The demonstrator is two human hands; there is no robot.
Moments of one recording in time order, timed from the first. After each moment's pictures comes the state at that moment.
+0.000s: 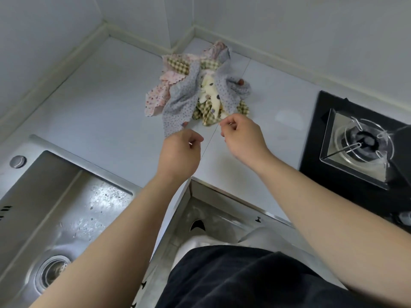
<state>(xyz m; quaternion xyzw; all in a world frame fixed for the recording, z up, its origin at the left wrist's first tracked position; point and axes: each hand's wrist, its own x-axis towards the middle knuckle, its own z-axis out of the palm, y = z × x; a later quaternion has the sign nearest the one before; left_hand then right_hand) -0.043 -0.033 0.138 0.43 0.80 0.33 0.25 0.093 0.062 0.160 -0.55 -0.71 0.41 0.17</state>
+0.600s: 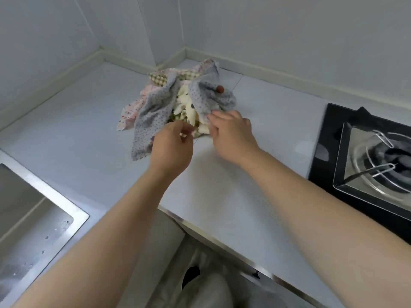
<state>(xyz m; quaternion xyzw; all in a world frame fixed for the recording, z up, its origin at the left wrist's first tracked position) 0.005 0.065 0.057 0.43 0.82 0.36 0.10 0.128 0.176 0.050 -0.38 -0.90 0.14 0.15</state>
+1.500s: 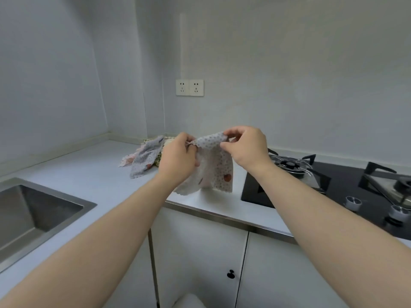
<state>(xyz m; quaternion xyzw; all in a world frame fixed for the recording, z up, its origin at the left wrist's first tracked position) 0.139 -0.106 0.120 0.55 0.64 0.53 0.05 0.305 -0.037 0.149 -0.41 -0.75 0.18 0.48</state>
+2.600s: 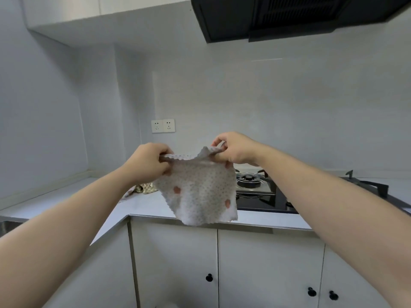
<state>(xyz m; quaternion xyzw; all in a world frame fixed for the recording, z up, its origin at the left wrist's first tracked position) 0.169 -0.229 0.190 0.70 0.63 0.33 -0.06 0.418 -0.146 0.213 -0.38 -0.84 0.22 0.32</state>
